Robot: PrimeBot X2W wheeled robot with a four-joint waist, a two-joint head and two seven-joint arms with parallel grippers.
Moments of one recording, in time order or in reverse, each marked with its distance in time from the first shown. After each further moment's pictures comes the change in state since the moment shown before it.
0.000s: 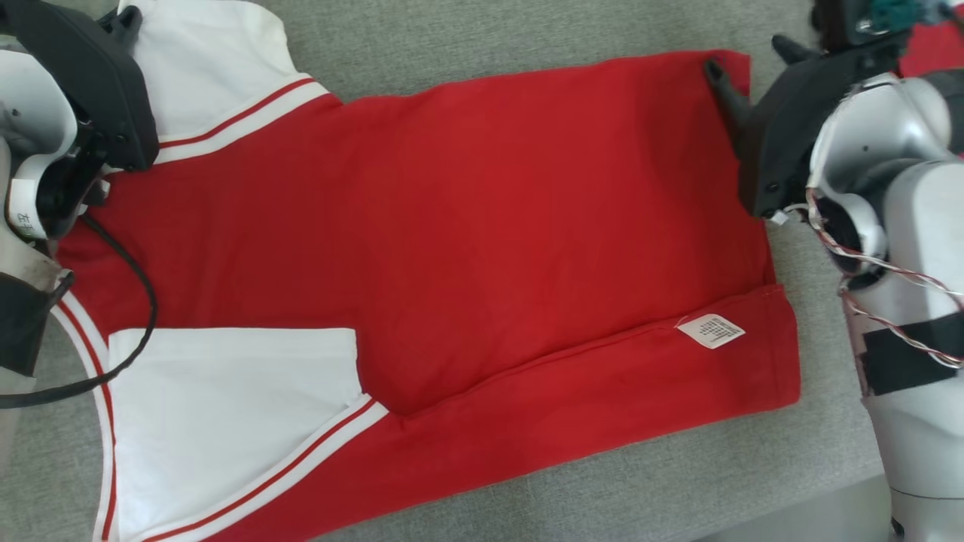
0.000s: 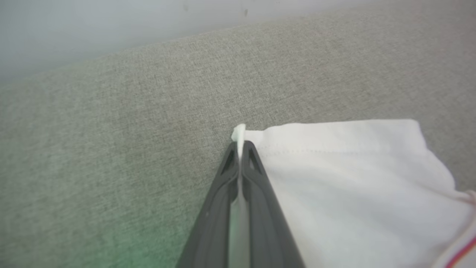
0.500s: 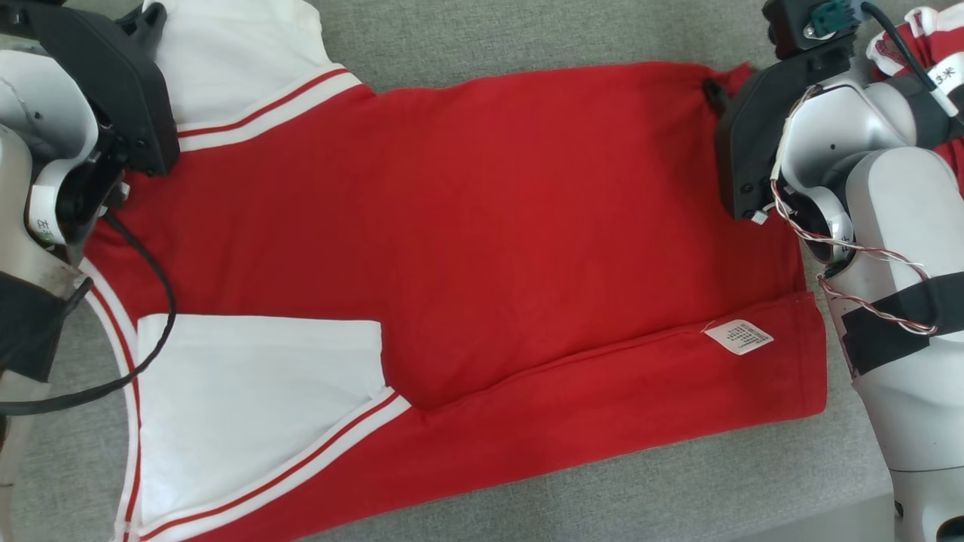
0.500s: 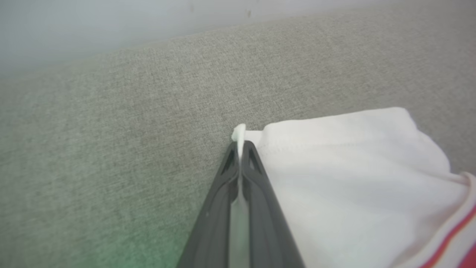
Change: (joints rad) left arm 0.012 -0.012 -0.012 -0.039 -0.010 0.002 -0.019; right arm -0.074 -0.022 0.105 0.202 -0.010 -0.003 -0.004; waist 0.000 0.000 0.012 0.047
